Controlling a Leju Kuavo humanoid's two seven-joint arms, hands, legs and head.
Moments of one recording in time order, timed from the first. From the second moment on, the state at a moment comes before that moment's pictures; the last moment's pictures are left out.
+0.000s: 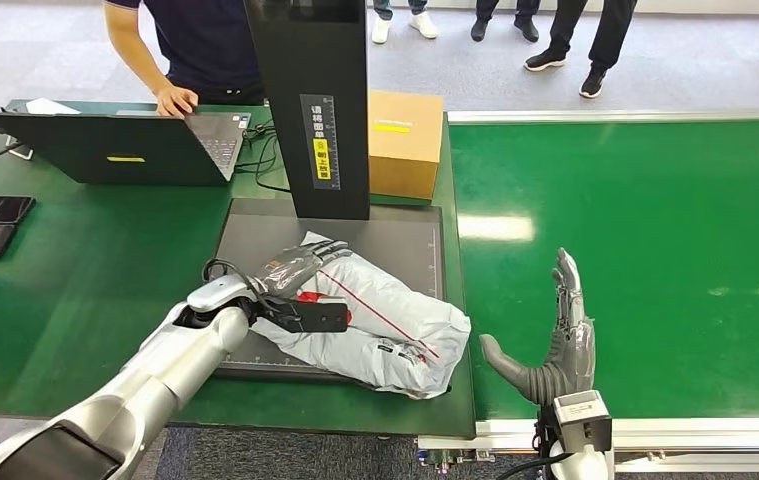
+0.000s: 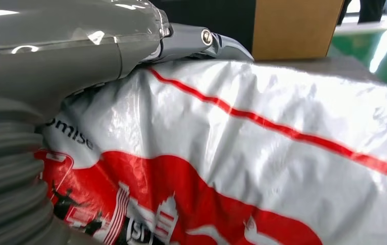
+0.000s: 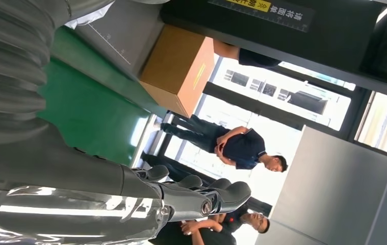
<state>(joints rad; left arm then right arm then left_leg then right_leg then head) -0.71 -0.02 -0.62 -0.69 -1.00 -0.16 -0.35 0.05 0.16 -0.01 -1.65 0.24 -0.16 -0.65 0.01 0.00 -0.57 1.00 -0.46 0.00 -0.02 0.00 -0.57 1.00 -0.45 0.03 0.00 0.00</state>
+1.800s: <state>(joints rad) -0.51 0.09 0.03 -1.06 -0.71 0.38 -0.38 0.13 0.21 -0.04 -1.67 0.26 -0.15 -0.64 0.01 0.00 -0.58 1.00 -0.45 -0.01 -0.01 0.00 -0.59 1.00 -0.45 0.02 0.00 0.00</state>
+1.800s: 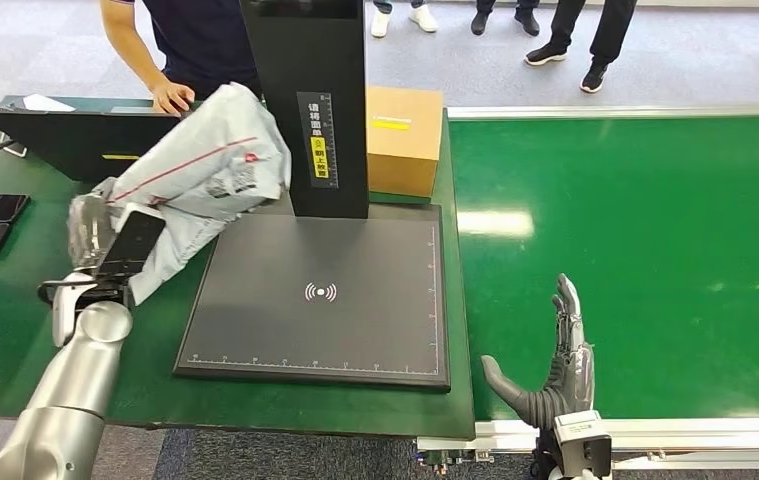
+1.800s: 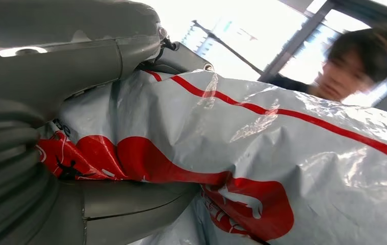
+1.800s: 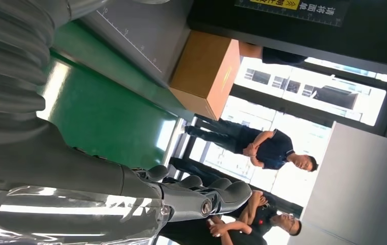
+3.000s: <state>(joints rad) -0.62 0.26 0.47 -0.48 -0.76 0.57 -0.34 0.14 0.24 -0.01 -1.67 0.27 -0.19 -0.62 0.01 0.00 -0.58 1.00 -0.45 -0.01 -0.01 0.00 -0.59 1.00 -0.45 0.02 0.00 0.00</state>
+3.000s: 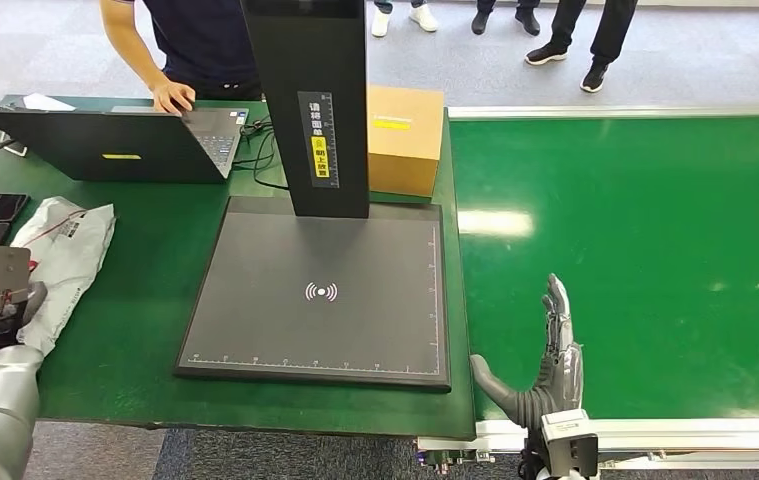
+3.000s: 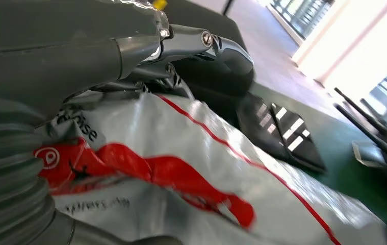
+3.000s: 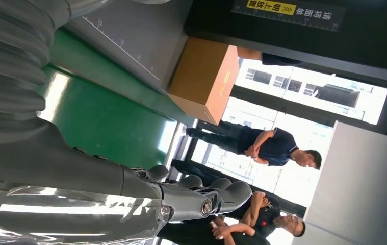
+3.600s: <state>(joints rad) -0.15 -0.03 0.13 -1.30 -0.41 0.32 -0.63 0.14 0.25 -0.01 -1.66 0.31 -0.19 -0.62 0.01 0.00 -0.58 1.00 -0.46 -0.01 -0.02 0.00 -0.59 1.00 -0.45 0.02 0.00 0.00</state>
